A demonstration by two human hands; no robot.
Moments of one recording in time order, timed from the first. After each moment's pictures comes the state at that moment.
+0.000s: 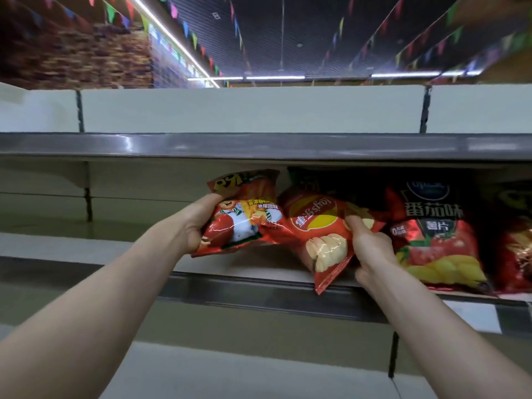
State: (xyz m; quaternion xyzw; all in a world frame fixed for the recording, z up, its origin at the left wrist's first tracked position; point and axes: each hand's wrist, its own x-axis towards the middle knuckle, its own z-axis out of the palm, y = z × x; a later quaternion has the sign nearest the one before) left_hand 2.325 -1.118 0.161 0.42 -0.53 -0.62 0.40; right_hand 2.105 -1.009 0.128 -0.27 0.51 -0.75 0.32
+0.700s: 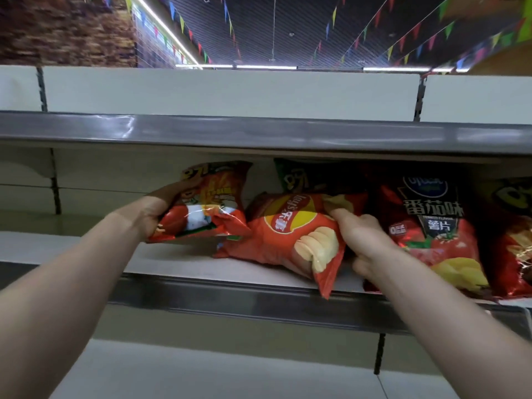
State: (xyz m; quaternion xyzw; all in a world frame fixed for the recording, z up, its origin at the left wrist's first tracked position) left_hand 2.341 -1.154 0.160 0.33 -0.53 -0.65 0.43; right_hand 2.084 -1.025 0.141 -0.35 0.60 -0.66 0.28
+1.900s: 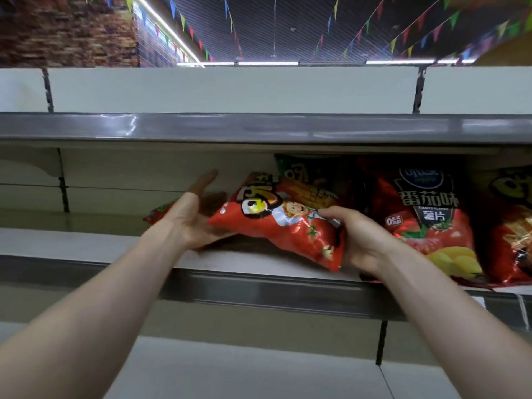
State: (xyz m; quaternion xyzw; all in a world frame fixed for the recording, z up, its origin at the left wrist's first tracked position) left_hand 2.296 -1.133 0.146 0.27 -0.40 -0.75 0.45; right_hand 2.073 -1.020 0.134 -0.36 0.51 -0.60 0.50
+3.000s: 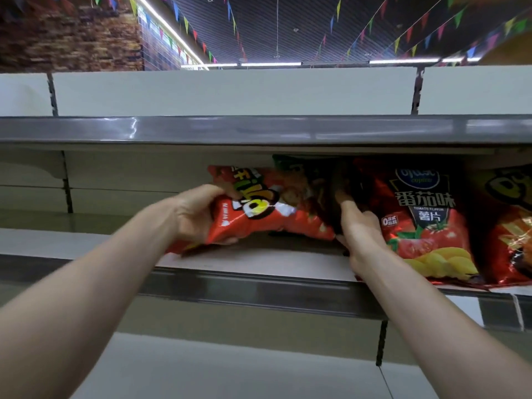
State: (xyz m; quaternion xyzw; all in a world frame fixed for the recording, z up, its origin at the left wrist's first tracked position) left_hand 2.292 -1.110 0.170 0.39 -0.59 -0.64 0.31; right_hand 2.068 -1.033 0.127 -0.31 0.59 -0.69 0.27
